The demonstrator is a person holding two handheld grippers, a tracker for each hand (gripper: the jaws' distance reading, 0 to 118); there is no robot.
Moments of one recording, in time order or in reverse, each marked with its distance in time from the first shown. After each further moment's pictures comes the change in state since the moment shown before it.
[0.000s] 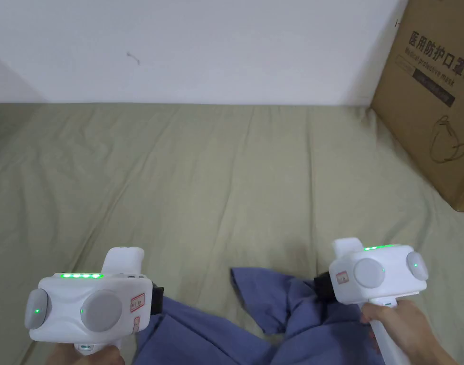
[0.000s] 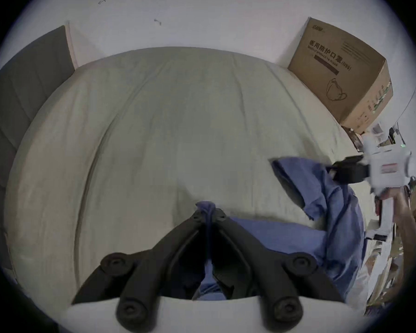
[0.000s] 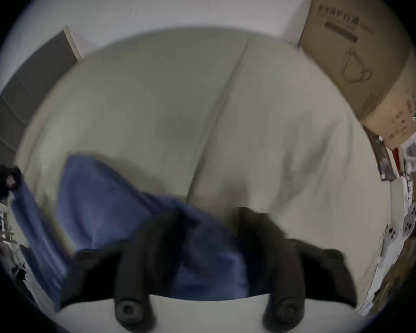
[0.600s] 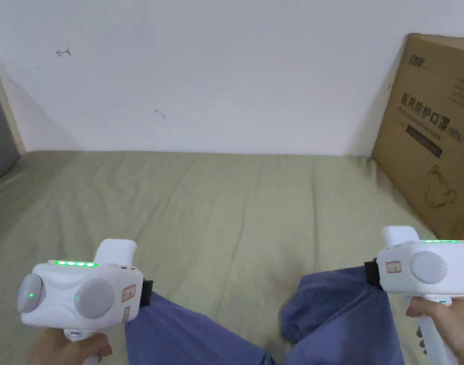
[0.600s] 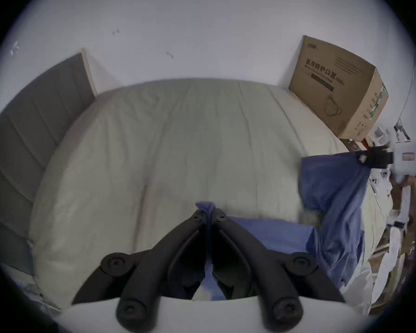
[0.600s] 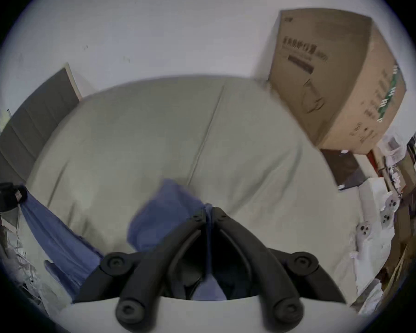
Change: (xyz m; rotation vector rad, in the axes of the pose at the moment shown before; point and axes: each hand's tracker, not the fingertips) left arm -0.022 0.015 0.114 0.163 0.111 -0.054; right arm 0.038 -0.004 0.175 0.351 -0.028 -0.109
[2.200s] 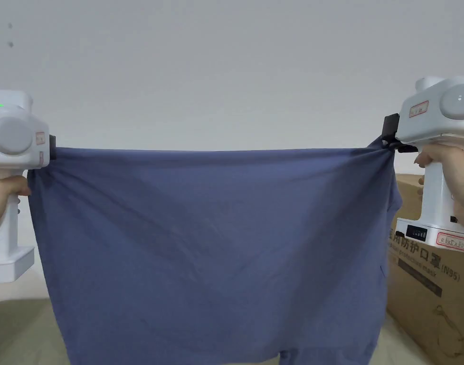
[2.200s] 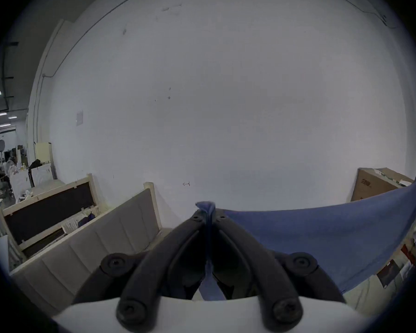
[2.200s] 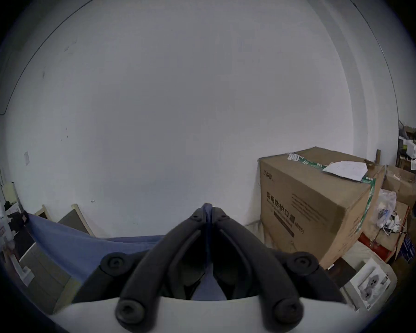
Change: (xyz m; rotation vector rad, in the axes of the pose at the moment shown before) left arm -0.090 0.368 0.117 0.675 0.351 0.103; right arm 0.008 0.350 0.178 0.664 0.002 -0.209
